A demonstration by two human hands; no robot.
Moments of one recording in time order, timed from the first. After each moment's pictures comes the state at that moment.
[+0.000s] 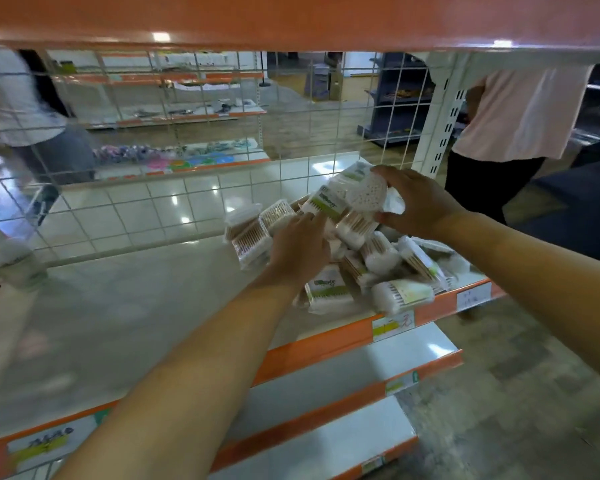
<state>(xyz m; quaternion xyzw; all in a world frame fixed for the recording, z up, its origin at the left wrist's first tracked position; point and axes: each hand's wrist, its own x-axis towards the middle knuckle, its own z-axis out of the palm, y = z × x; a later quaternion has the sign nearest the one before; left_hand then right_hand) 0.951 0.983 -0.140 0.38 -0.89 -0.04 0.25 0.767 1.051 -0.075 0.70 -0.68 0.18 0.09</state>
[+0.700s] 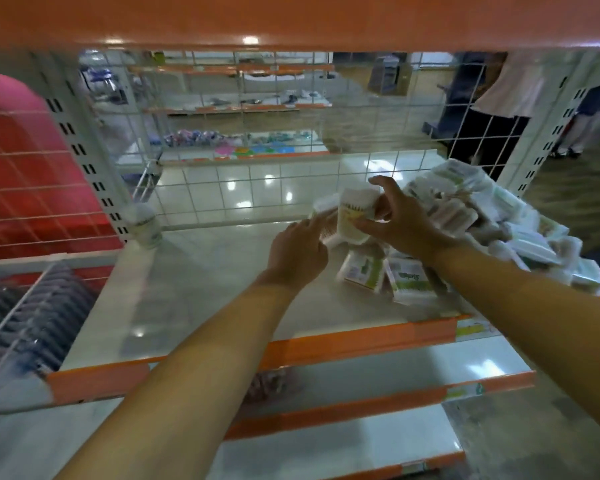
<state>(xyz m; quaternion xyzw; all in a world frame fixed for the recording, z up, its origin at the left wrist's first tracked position) 1.085 0.976 -0.147 0.48 -0.84 -0.05 0.25 0.904 0.997 -0.115 0.69 -0.61 0.36 -0.13</state>
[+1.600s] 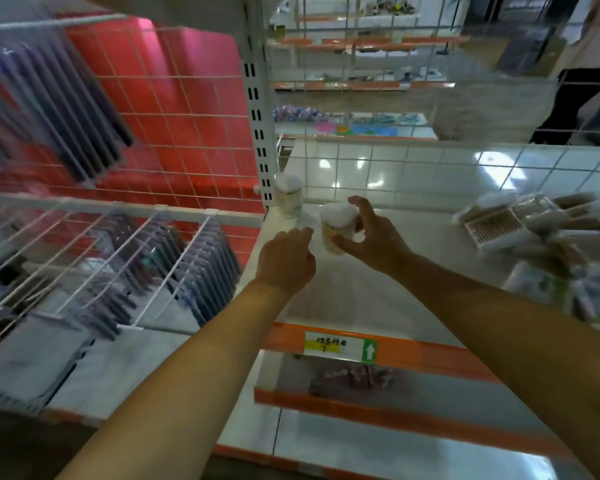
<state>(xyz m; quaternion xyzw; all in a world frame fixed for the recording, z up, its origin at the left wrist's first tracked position) 1.309 0.969 -0.185 0.63 -0.75 -0.01 0.20 1.142 0.926 -0.186 0.79 -0.49 0.33 -0.16</state>
